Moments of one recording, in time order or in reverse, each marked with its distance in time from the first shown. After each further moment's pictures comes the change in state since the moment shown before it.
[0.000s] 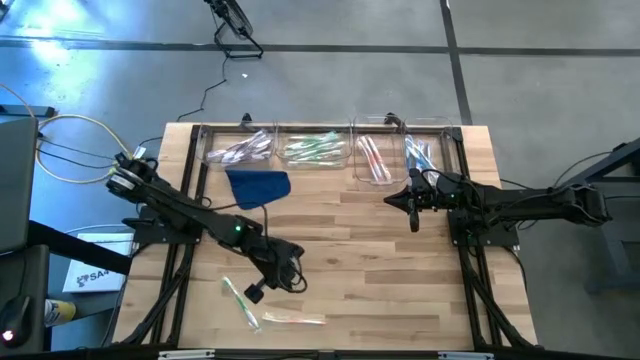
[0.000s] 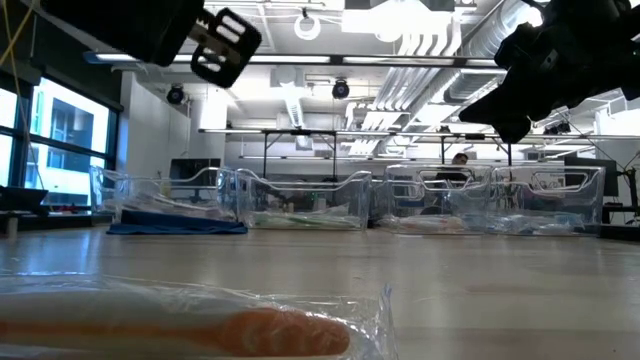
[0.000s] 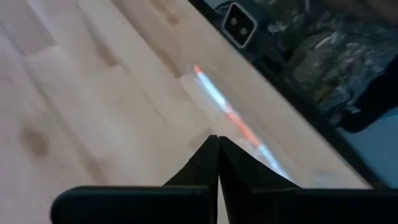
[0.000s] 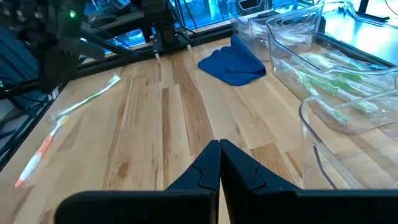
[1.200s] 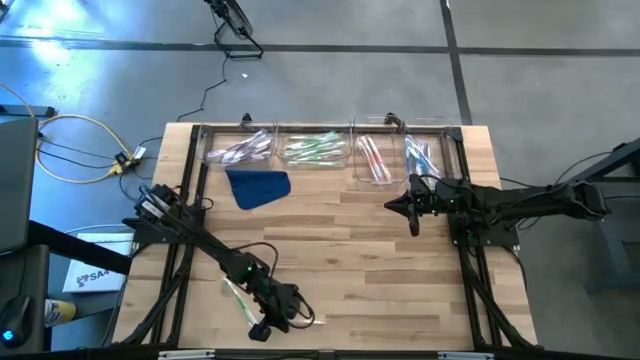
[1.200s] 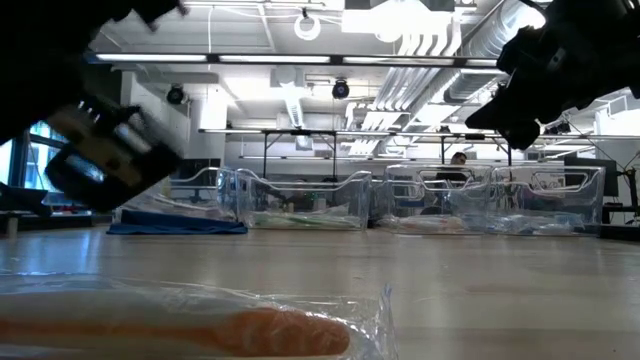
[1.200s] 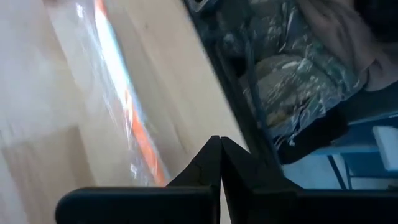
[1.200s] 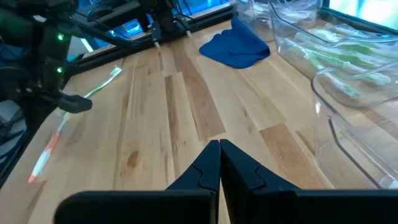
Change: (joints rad) left arm -0.200 0.316 0.001 0.358 0.034 -0.561; right arm 0.088 0.000 0.000 -0.049 0.074 0.093
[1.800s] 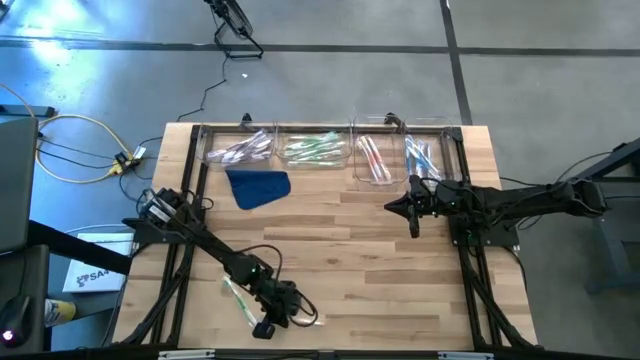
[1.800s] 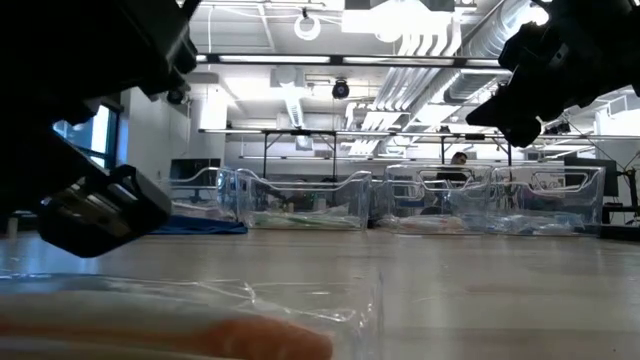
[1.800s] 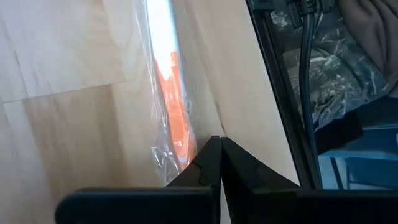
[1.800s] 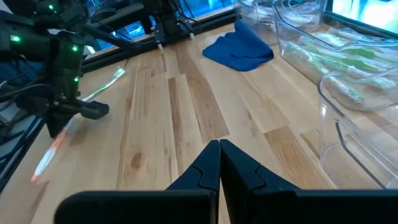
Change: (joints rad) left arm 0.011 0.061 0.001 -0.046 -0.036 -0.059; right arm 0.036 0.000 0.000 0.011 0.035 0.004
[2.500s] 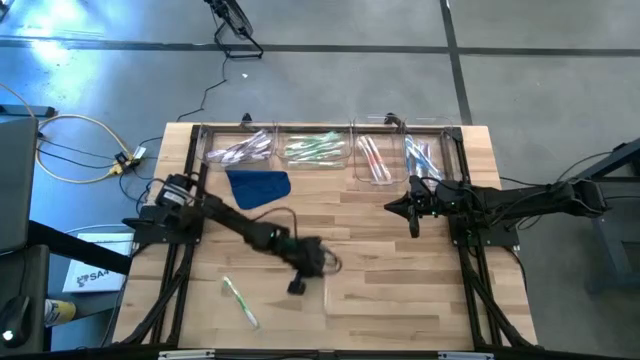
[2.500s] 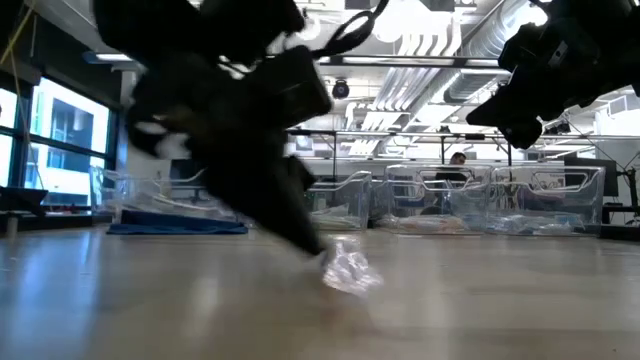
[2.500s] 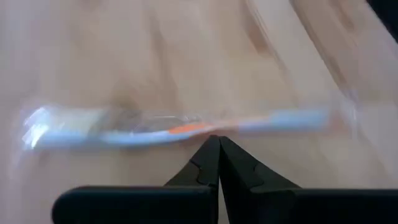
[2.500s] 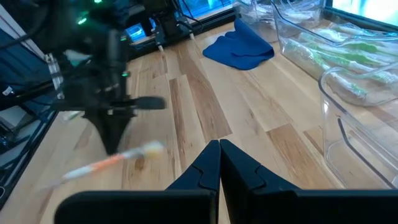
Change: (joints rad) left arm 0.310 0.006 -0.004 0.122 -0.147 0.375; right arm 0.000 0.000 0.000 0.000 -0.003 0.033
